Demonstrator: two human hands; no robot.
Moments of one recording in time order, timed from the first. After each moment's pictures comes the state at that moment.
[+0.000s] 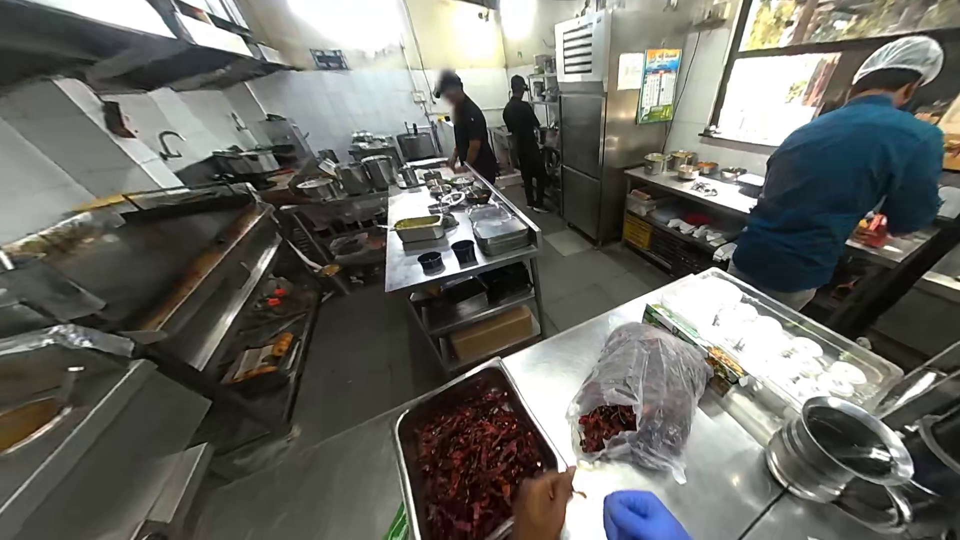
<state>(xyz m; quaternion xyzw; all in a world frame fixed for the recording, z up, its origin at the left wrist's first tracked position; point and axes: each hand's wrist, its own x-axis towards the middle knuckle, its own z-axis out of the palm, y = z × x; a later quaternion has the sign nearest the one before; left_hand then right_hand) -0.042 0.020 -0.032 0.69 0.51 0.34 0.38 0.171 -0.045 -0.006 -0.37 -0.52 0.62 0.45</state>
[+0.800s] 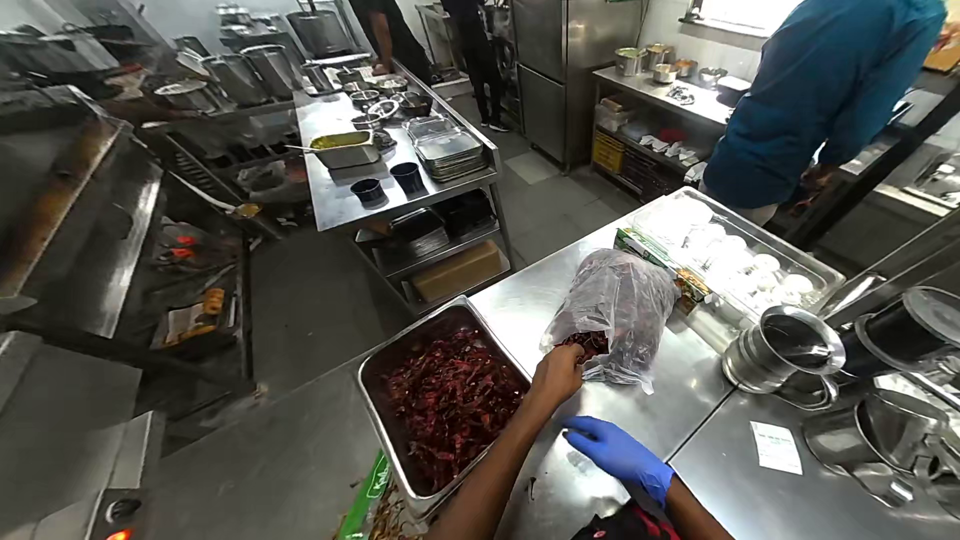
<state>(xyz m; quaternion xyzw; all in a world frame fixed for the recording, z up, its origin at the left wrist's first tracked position) 0.044 0.120 -0.047 0.84 0.46 0.05 0.29 0.159 -0.031 -0.084 -0.58 -0.57 0.54 0.23</state>
